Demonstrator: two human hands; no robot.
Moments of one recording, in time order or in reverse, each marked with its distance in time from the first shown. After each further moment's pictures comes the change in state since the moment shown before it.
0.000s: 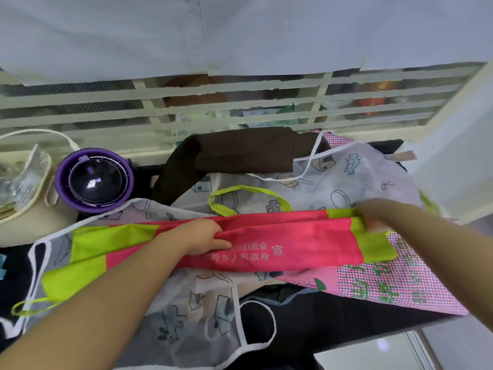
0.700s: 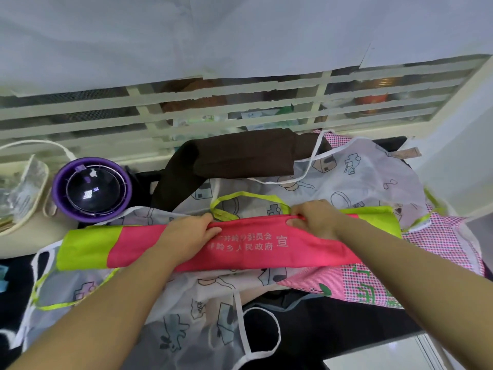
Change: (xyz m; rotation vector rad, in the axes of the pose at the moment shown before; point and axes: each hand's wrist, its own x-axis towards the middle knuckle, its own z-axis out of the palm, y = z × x) left_hand 0.007 -0.030 0.013 0.197 0.463 0.002; right_hand 0.007 -0.091 -0.015 0.400 0.369 -0.462
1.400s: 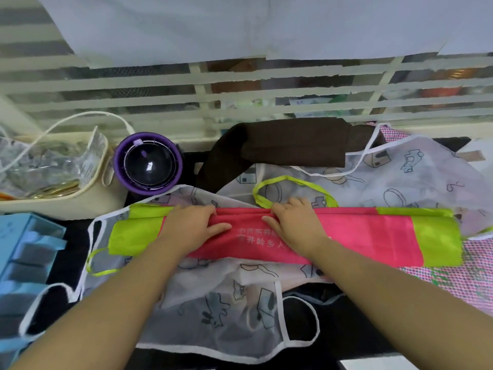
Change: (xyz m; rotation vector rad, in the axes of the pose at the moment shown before) left_hand -0.050 -0.052 -0.004 0.092 0.121 -0.145; right_hand 0.047 -0.109 0.066 -0.119 0.542 -0.205
